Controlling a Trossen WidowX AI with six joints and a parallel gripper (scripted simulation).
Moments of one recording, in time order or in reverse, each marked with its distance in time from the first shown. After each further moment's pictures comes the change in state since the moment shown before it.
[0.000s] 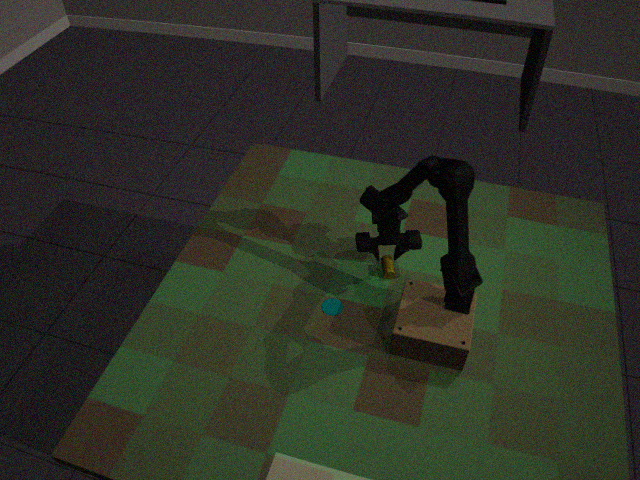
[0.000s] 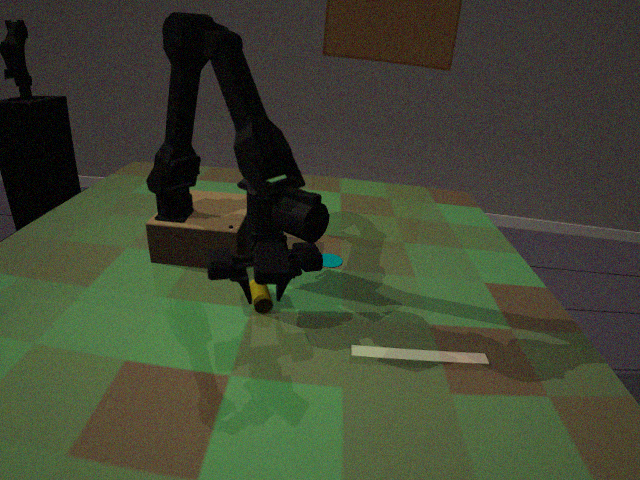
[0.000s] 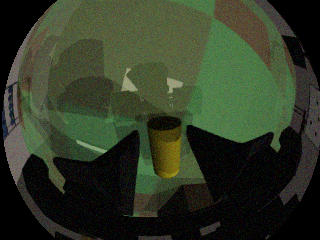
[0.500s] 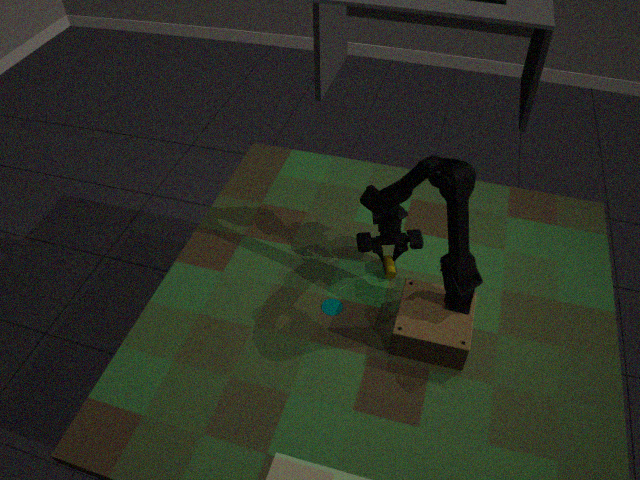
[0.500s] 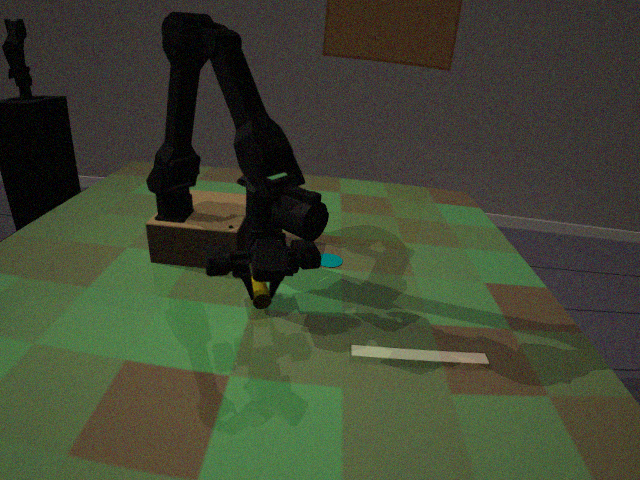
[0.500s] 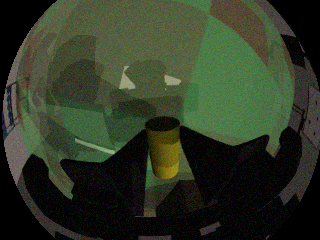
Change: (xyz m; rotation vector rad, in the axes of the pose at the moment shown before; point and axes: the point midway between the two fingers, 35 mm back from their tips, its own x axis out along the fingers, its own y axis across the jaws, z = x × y) arm -0.005 -0.003 -0.004 -0.001 0.023 -0.014
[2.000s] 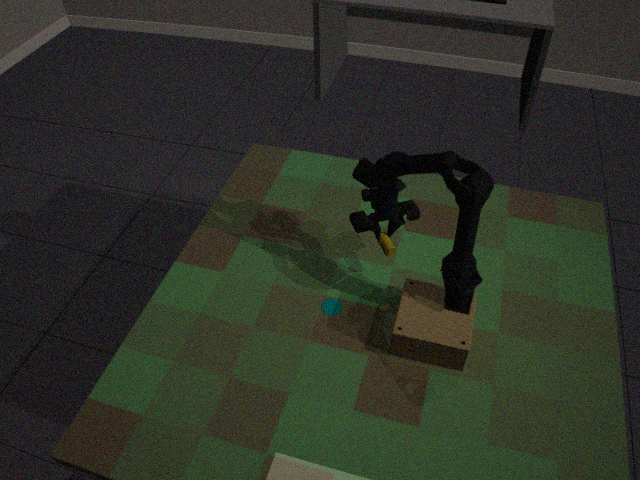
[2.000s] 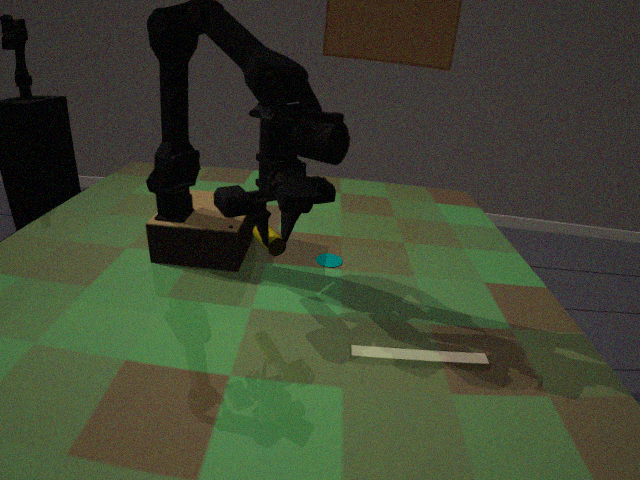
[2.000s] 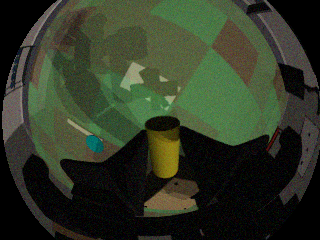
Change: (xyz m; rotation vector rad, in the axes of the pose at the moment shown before) arm -0.105 0.021 -0.007 -0.245 -0.015 0.015
